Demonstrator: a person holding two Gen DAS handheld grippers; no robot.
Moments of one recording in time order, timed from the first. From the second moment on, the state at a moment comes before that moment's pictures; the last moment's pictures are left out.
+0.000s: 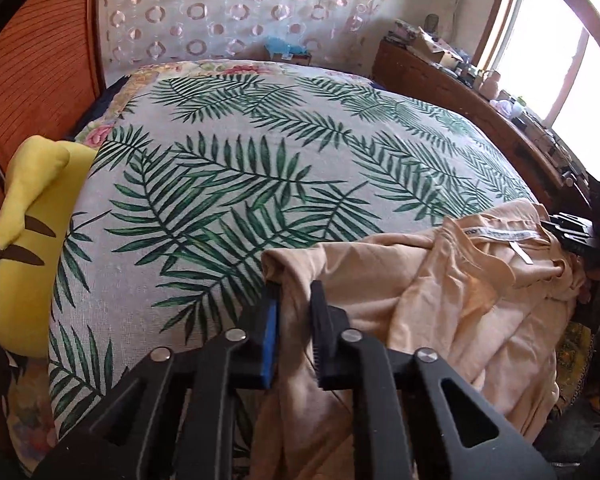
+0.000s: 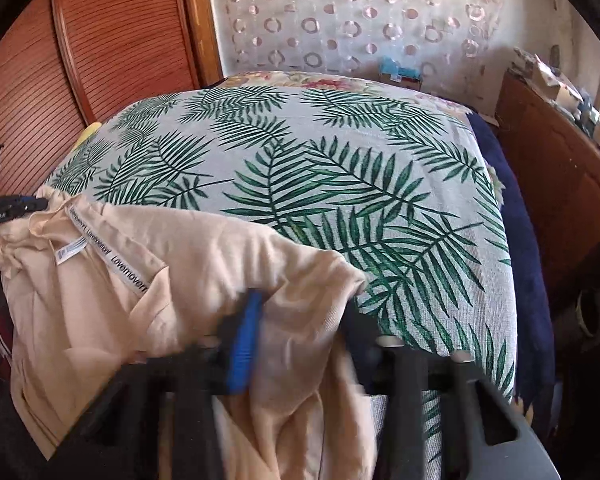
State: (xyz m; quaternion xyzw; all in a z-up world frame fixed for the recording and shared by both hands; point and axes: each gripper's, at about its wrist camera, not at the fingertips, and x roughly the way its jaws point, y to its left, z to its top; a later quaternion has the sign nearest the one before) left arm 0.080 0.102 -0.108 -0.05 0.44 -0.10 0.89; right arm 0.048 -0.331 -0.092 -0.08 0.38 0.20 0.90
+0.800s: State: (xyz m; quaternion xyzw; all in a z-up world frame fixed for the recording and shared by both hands) left arm -0.034 0.118 0.160 -0.08 0.12 -0.13 0.98; right arm -0.136 -0.369 0.172 -0.09 0.10 0.24 0.96
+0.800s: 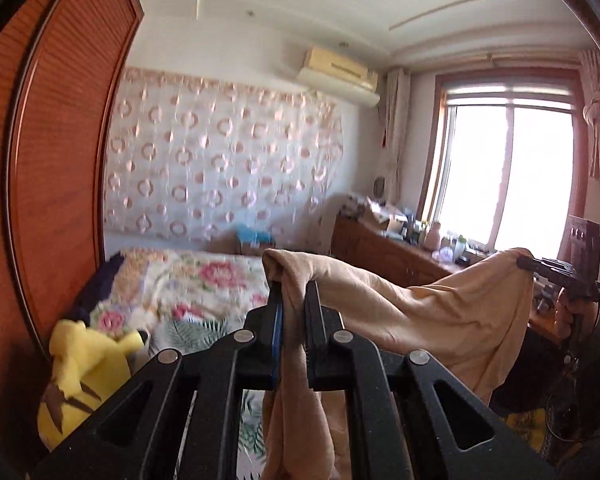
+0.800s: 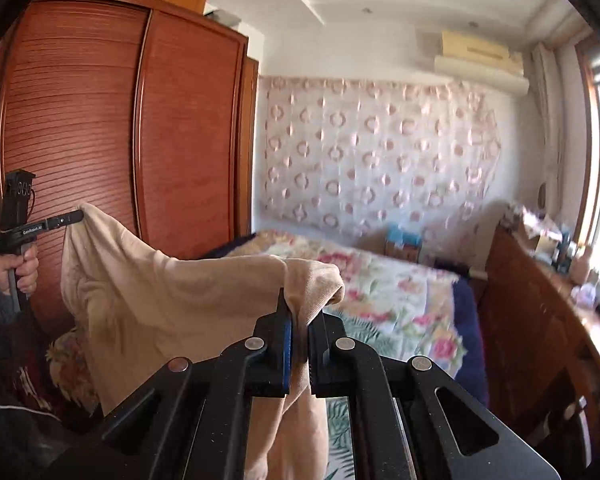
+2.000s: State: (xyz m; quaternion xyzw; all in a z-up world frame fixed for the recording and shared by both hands) left arm 0.206 0.141 0.054 -0.03 0.21 -0.02 0.98; right arm 0.119 -0.306 0.045 -0.12 0.21 0.17 0.96
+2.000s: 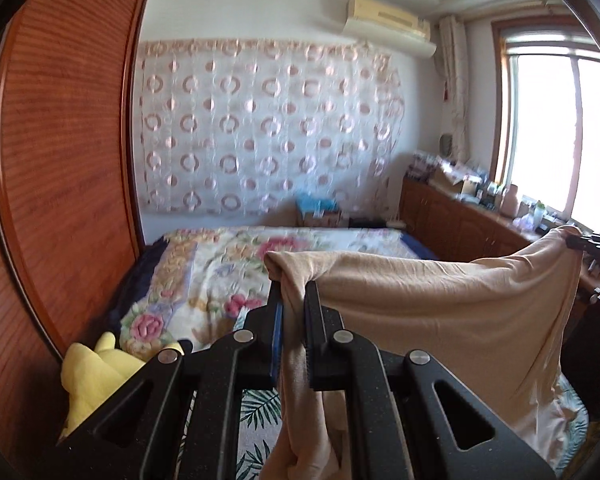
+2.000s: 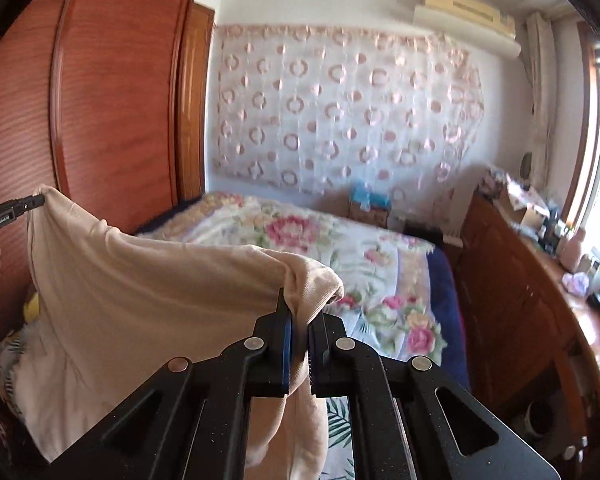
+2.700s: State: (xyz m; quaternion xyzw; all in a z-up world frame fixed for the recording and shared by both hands) left arm 0.323 0.134 -0.049 -0.02 0.33 -0.01 0.94; right arm 0.291 -0.268 -0.006 -0.09 0.32 0.14 0.93
